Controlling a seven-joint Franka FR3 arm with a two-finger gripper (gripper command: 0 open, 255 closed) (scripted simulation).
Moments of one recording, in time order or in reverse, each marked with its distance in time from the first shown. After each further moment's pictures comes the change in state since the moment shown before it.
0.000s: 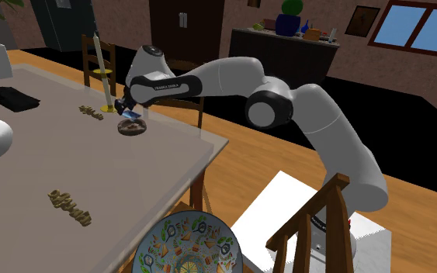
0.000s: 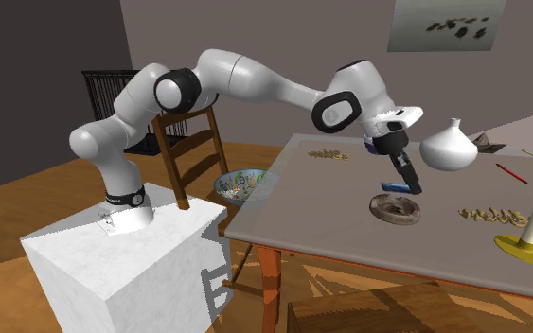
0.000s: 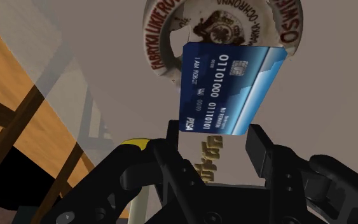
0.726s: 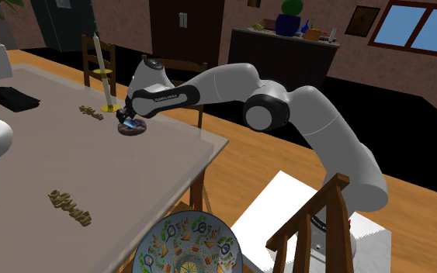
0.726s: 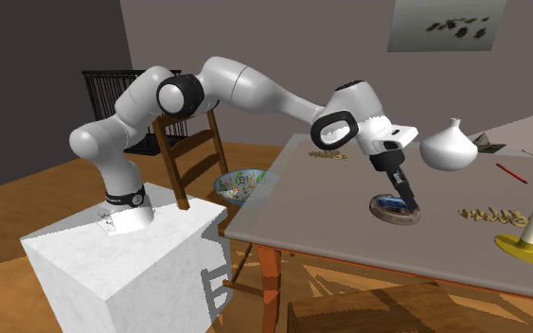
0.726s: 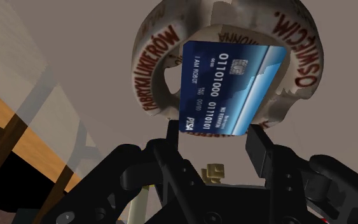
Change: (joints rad) arm 0.001 0.036 0.001 -0.051 0.001 0.087 0.001
